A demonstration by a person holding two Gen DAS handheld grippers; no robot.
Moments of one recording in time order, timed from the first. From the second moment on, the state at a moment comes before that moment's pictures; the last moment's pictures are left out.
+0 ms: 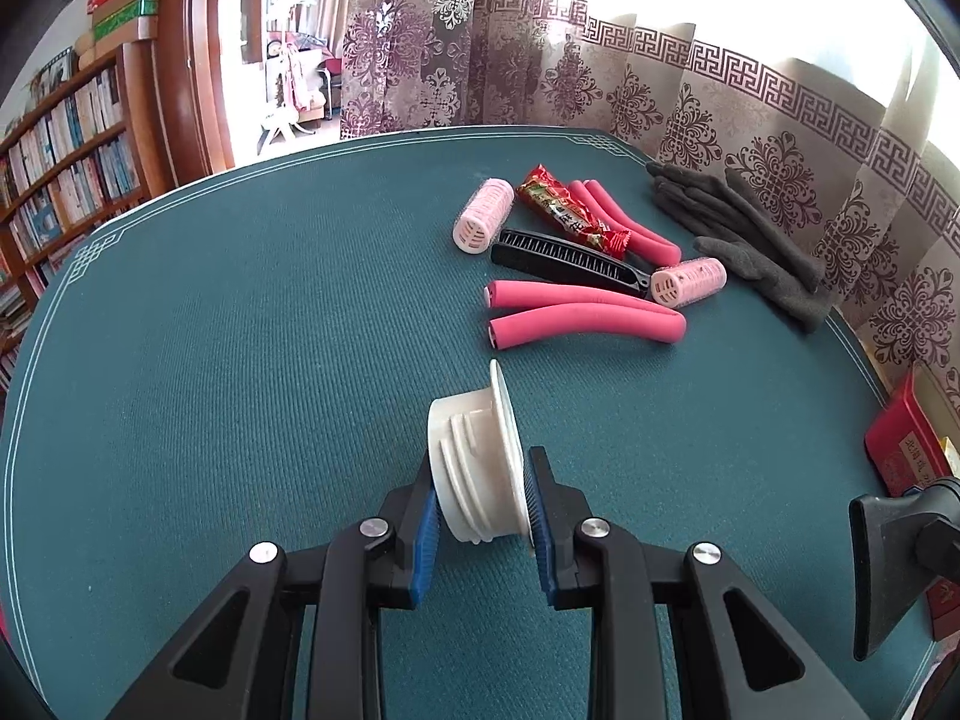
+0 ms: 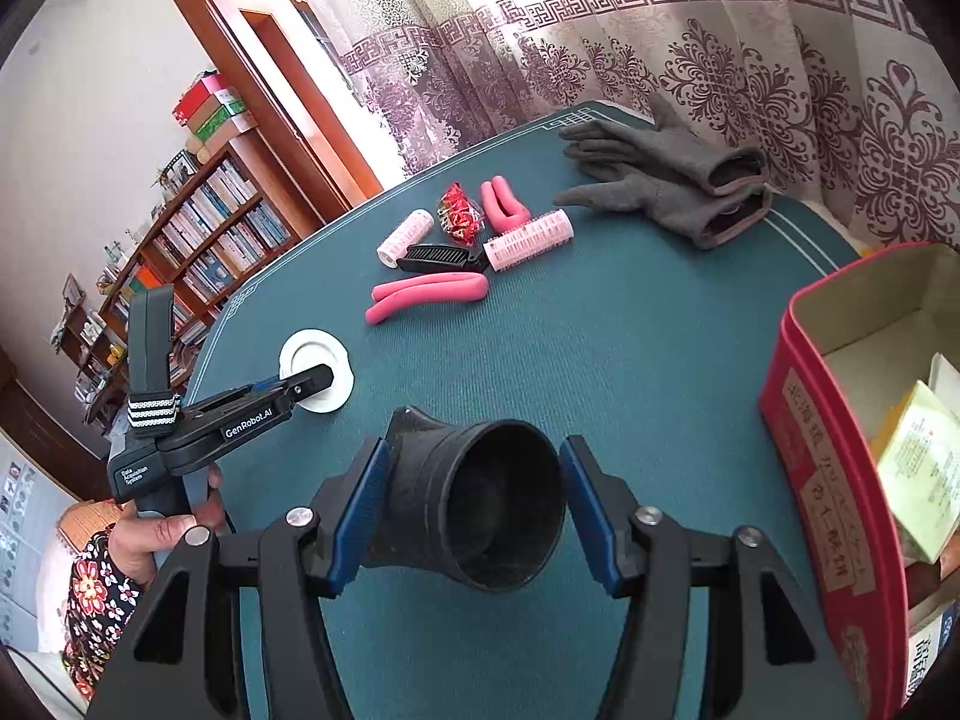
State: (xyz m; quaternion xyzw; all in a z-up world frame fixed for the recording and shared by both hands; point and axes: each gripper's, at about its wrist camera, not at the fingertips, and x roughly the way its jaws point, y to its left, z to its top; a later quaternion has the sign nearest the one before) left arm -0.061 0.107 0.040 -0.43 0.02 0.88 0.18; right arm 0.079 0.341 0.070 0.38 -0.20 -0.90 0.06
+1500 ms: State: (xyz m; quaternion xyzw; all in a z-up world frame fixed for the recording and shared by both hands) left arm 0.078 0.347 0.140 -0.34 0.11 0.83 0.44; right arm 0.241 0.504 0.121 0.24 -0.23 -0.92 -0.21
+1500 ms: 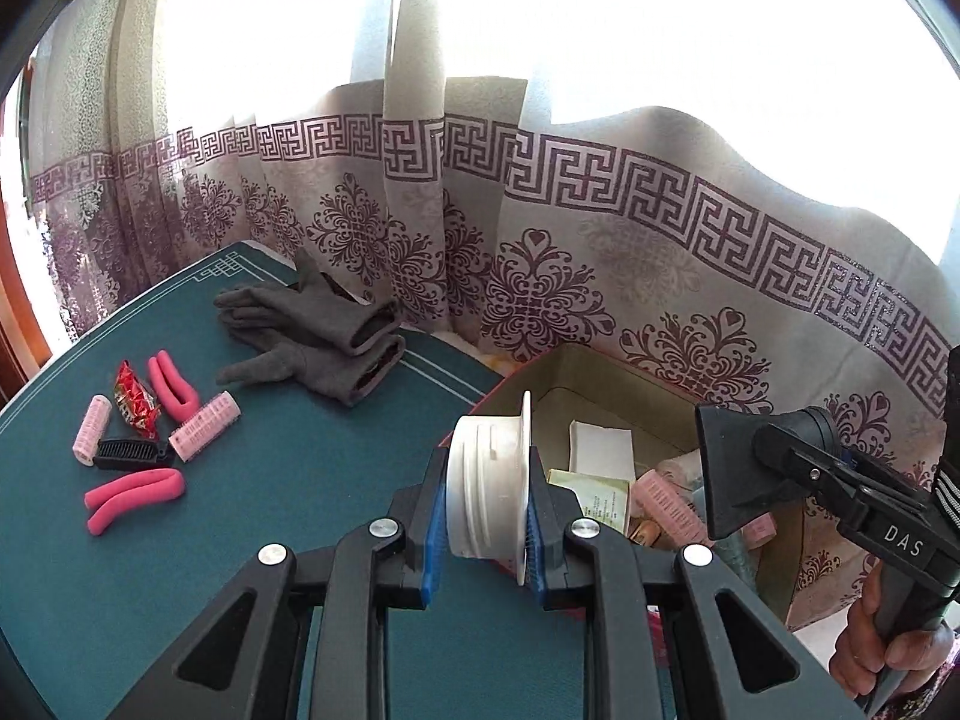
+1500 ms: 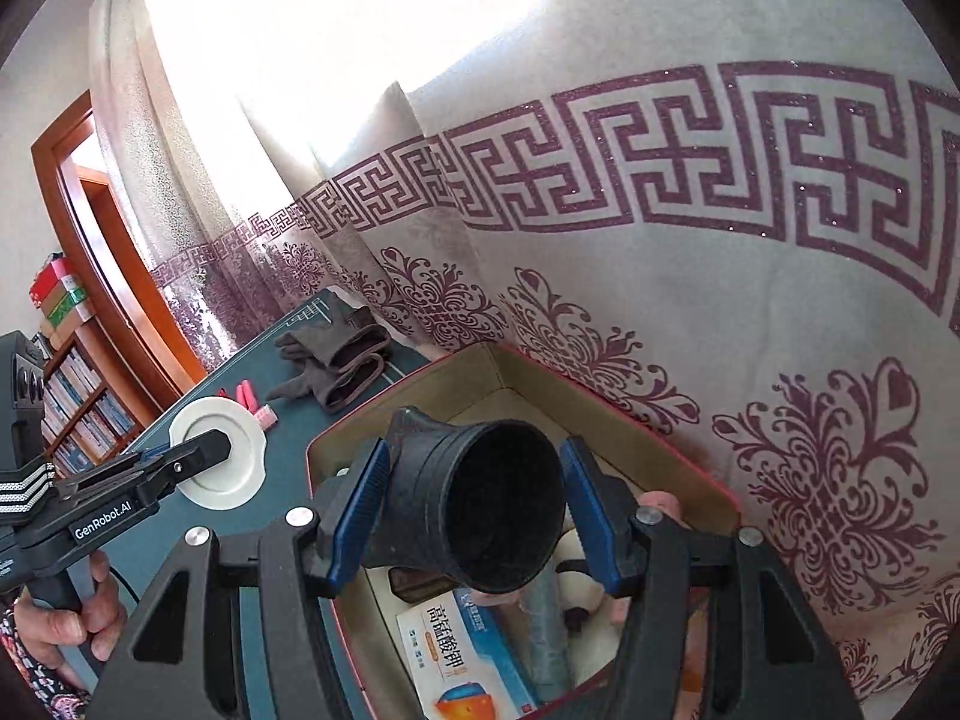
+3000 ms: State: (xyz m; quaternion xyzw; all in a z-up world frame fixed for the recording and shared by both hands) left arm 0.057 0.350 0.115 -0.37 0.10 0.83 0.40; right arm 0.224 0.511 0.112 0.25 -0.23 -0.91 -0.24
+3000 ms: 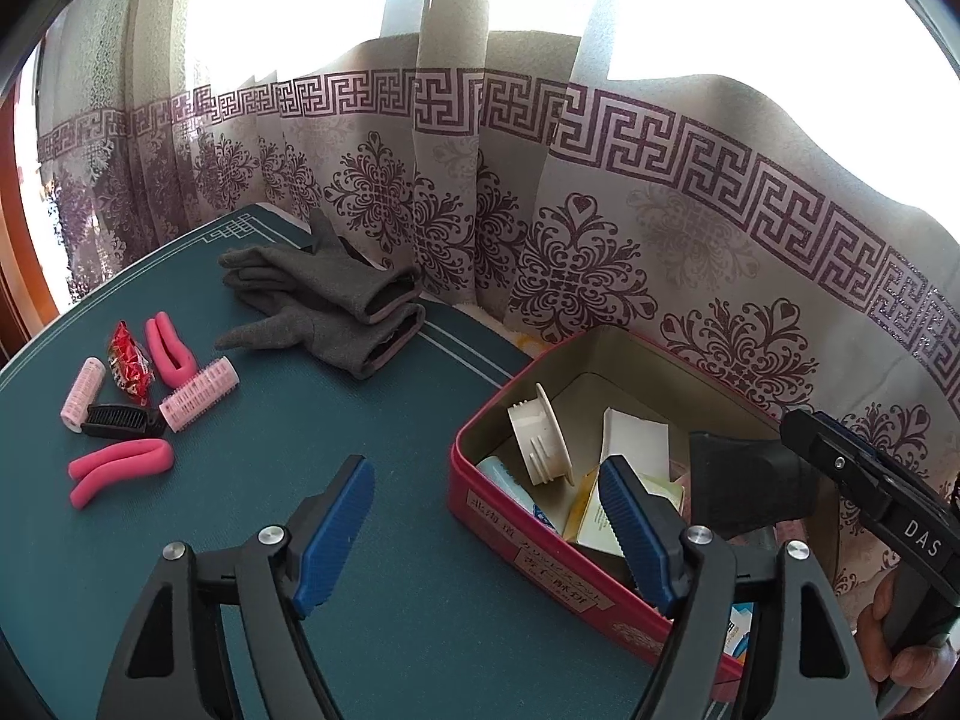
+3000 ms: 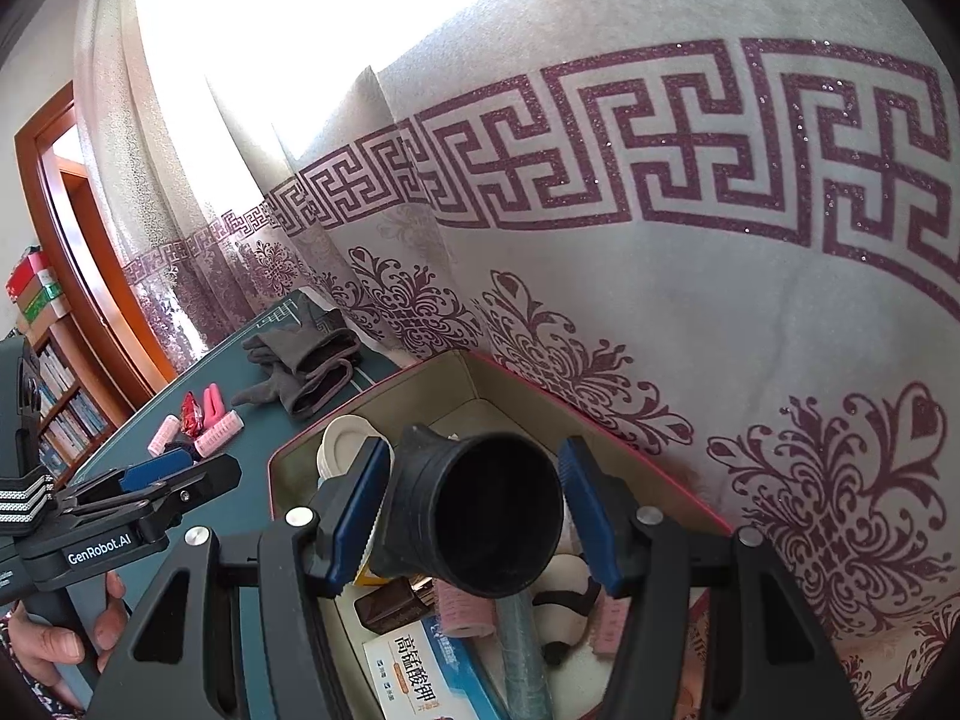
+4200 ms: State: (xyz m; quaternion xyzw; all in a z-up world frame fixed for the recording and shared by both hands) left arm 0.022 0.269 0.079 -0.42 0.06 0.85 0.33; right arm 0.196 0.457 0.123 0.26 -0.19 -0.93 -0.20
